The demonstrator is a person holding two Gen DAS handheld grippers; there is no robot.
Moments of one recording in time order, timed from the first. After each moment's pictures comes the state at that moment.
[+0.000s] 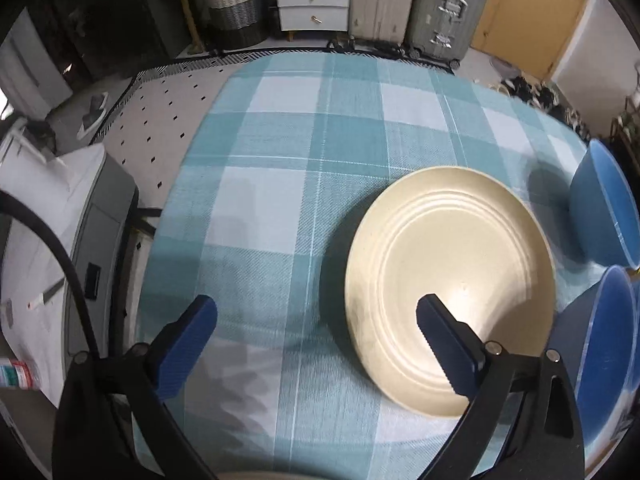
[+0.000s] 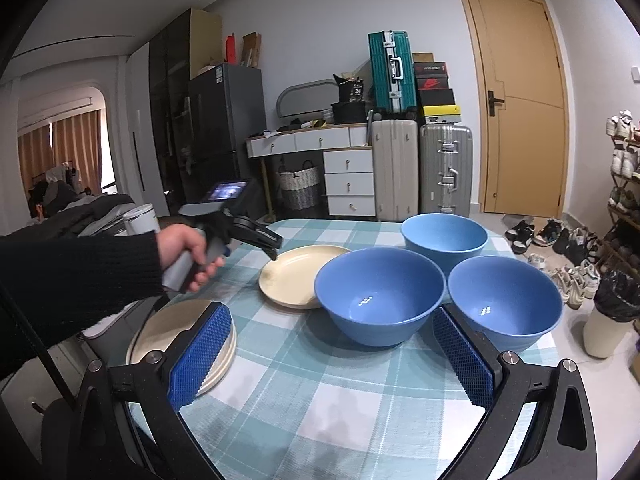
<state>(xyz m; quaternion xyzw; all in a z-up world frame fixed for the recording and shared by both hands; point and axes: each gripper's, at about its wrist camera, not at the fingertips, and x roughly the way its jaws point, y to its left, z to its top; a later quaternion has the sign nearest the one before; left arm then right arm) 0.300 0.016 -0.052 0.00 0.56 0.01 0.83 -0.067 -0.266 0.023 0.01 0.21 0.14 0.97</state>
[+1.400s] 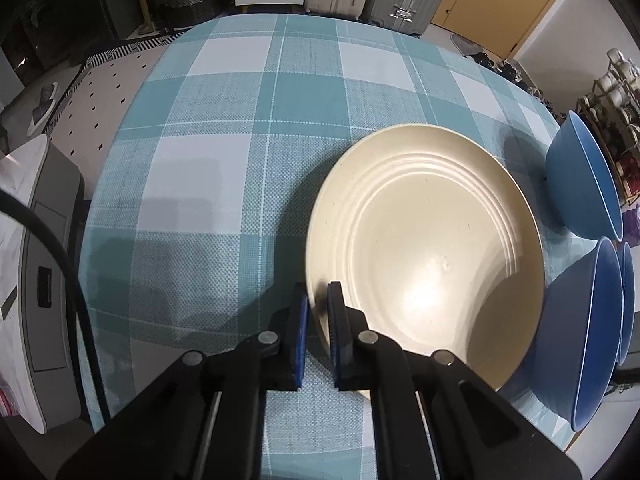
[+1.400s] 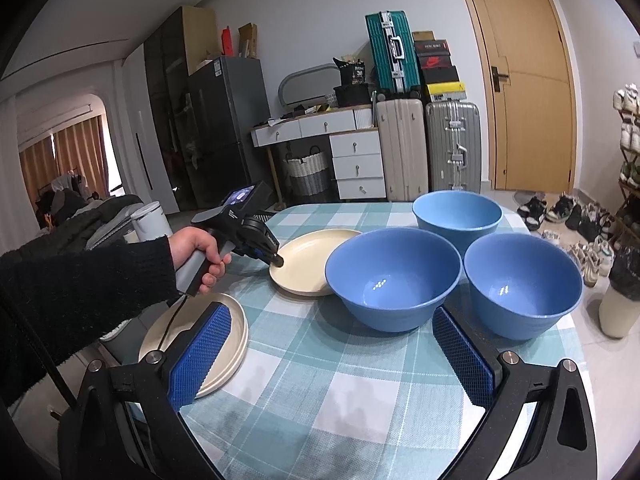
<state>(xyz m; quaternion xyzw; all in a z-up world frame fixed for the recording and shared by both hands) 0.308 0.018 -0.081 -0.04 0.60 -0.08 0.80 -0.053 -0.269 0.018 0.04 0.25 0.16 0.95</state>
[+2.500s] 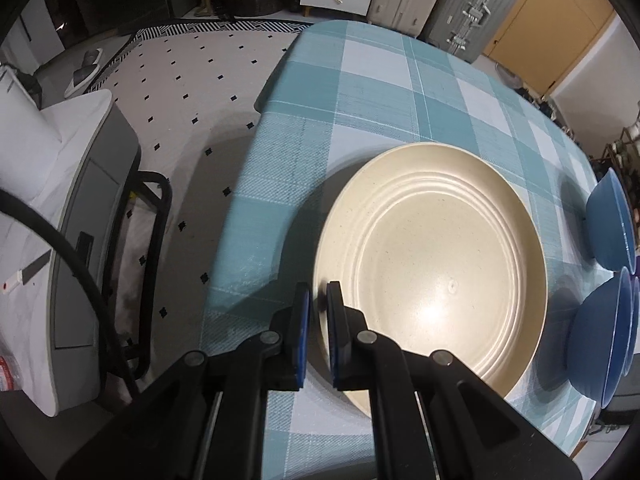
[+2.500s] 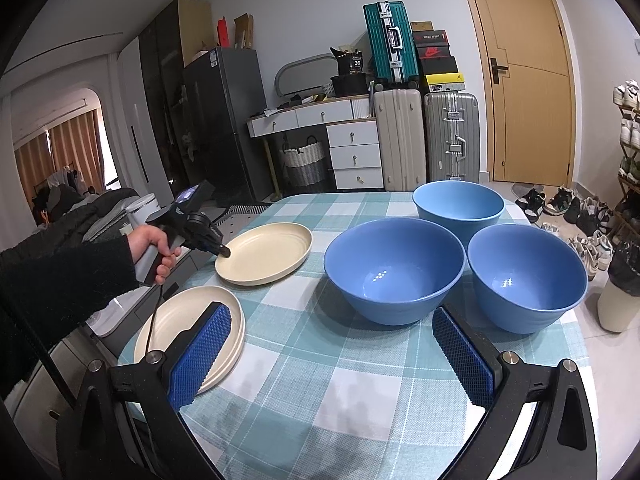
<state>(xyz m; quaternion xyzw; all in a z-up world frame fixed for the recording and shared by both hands) 0.288 0.136 -0.082 -0.09 0.58 -0.02 0.81 -0.040 -0.262 0.007 0.04 0.26 0.15 0.95</state>
